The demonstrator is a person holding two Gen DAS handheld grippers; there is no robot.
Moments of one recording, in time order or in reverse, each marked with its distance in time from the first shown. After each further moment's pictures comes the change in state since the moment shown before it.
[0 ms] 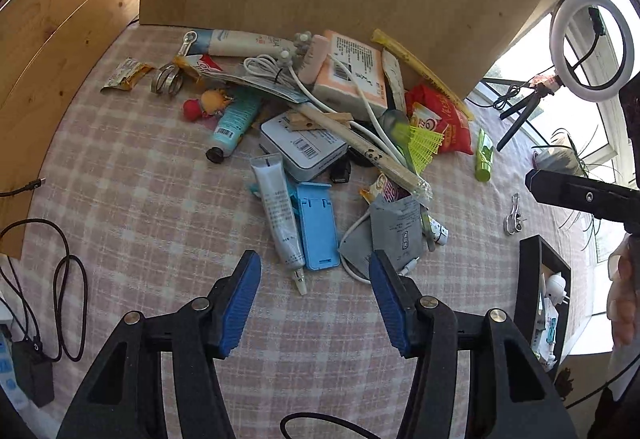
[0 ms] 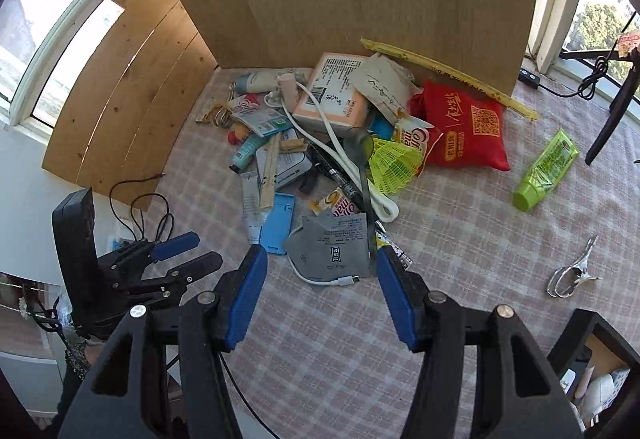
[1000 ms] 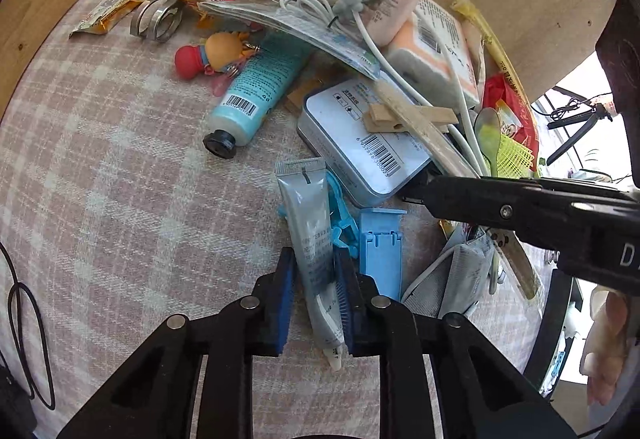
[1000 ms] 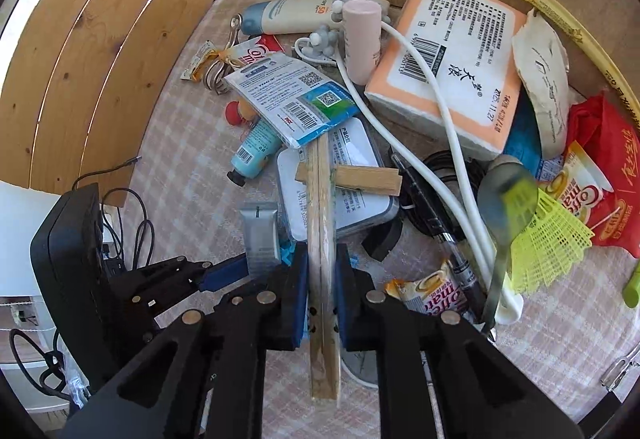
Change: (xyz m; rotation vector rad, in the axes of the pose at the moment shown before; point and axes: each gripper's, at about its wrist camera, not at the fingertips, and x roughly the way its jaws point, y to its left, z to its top) left arm 0.090 0.027 0.015 -0.104 0.123 0.021; right arm 0.155 0.025 0.042 -0.034 0.201 0.041
